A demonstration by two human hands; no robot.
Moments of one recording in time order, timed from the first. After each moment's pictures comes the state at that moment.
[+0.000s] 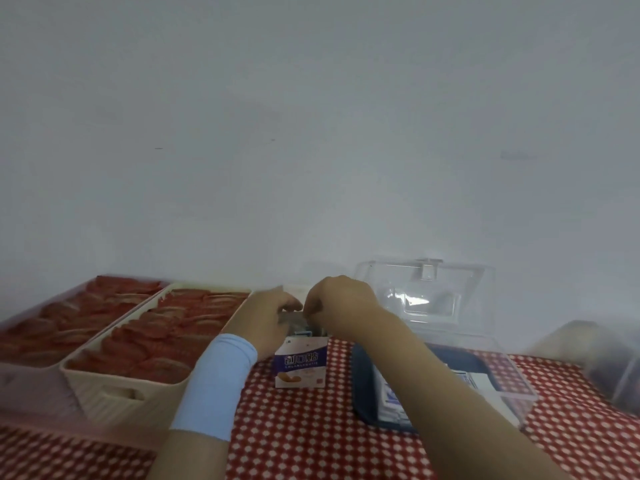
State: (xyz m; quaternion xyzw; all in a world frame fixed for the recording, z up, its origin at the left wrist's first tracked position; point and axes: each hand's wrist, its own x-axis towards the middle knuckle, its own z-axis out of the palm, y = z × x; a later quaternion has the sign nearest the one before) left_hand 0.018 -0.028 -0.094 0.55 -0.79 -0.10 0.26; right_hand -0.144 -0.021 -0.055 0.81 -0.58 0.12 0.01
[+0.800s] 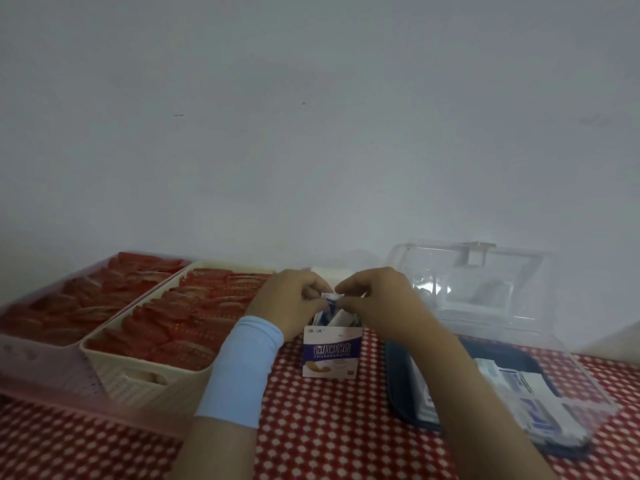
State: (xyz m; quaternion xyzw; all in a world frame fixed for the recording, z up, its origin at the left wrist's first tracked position) left_hand 0.024 -0.038 -0.097 0.55 -0.75 -0.15 0.33; right_hand -0.157 -0.033 -0.094 0.73 -0.57 0.33 -0.18
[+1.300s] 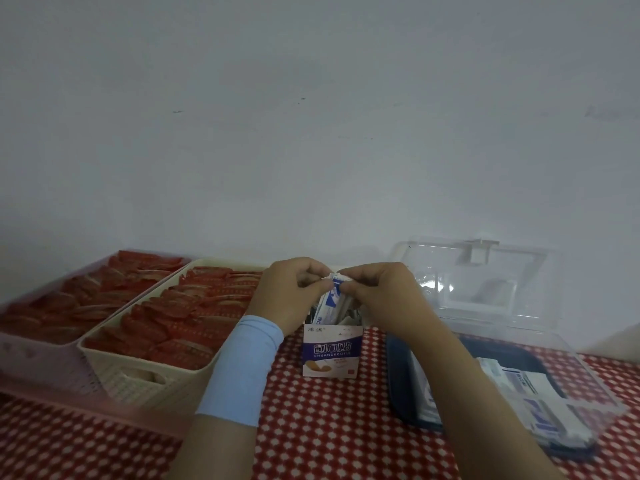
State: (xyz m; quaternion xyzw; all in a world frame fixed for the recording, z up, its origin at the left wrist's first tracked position) left_hand 0.018 -0.039 -0.096 0.51 -0.68 -0.24 0.46; right_hand -0.157 -0.034 -0.094 0.68 -0.52 0.43 -0.27
